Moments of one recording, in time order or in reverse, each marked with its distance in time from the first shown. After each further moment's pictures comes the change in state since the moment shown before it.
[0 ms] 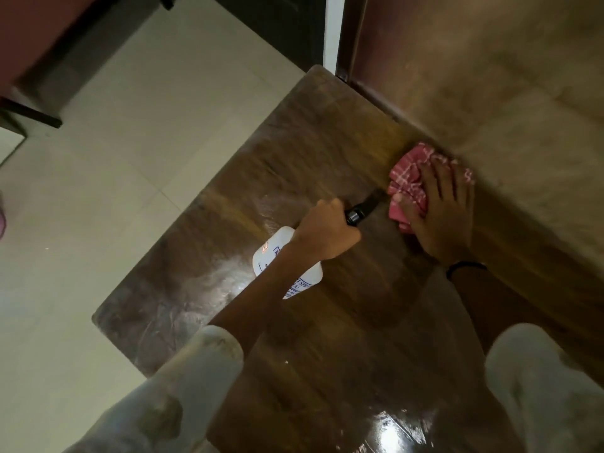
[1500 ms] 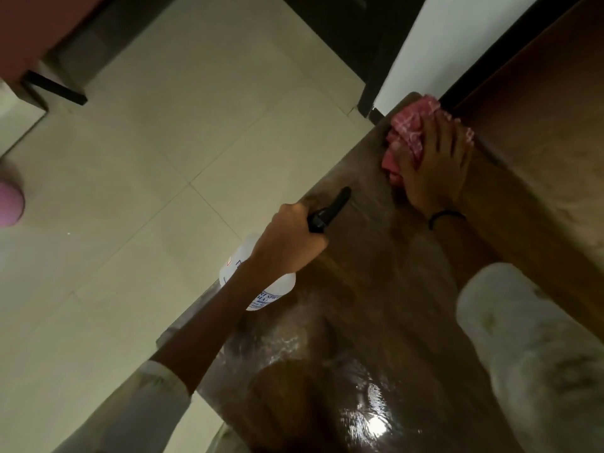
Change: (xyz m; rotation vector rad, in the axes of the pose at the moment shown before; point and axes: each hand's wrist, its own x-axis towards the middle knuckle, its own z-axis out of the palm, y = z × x) left_hand 0.004 -0.113 -0.146 -0.111 0.112 -0.109; right_hand 0.154 -0.169 0.026 0.013 0.059 0.081
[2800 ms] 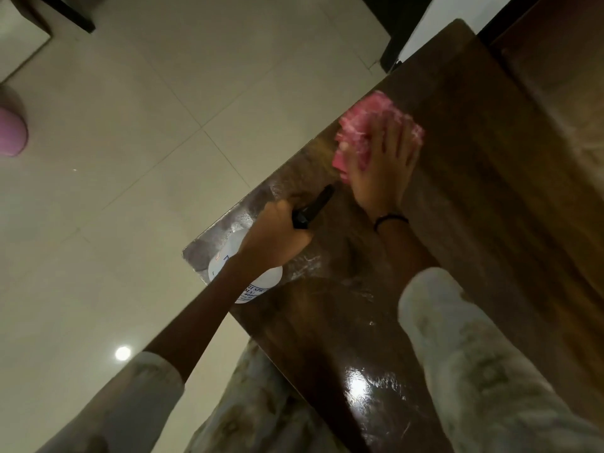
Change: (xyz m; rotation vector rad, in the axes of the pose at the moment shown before) left_hand -0.104 -0.090 0.019 -0.097 0.016 -0.004; right_hand -0.141 -0.093 0.024 0.031 -0.041 -0.075
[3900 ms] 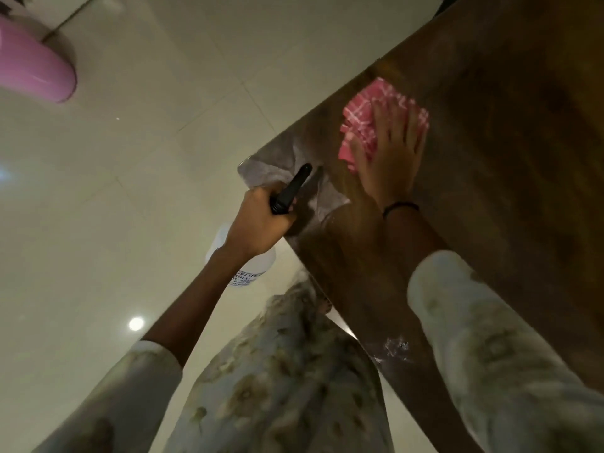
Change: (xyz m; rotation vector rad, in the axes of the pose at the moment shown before) left_hand -0.119 -0.113 -0.009 -0.150 0.231 -0.031; right_hand -0.118 -0.054 0.029 -0.058 -0.062 -0.165
